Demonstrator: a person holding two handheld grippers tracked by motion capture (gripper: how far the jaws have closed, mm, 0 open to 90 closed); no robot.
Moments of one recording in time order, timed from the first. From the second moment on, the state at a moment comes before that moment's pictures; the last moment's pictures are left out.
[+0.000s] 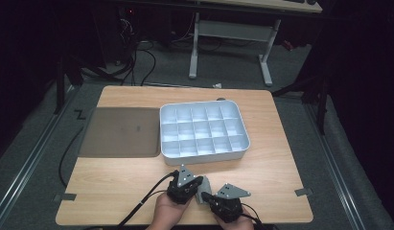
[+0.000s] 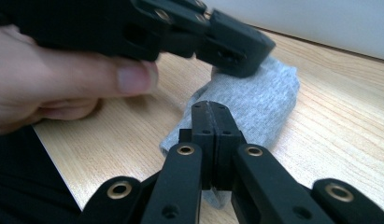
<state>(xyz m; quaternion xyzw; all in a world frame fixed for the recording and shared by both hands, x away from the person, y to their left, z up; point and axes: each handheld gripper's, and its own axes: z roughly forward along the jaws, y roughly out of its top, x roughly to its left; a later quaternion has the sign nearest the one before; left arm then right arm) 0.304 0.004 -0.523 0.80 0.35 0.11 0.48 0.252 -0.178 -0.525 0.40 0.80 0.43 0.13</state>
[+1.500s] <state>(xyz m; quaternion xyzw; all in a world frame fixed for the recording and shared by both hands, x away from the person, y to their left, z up) 0.289 0.009 -0.531 0.81 0.34 0.10 0.47 0.272 -0.194 -0.524 0.48 0.76 0.43 0.08</state>
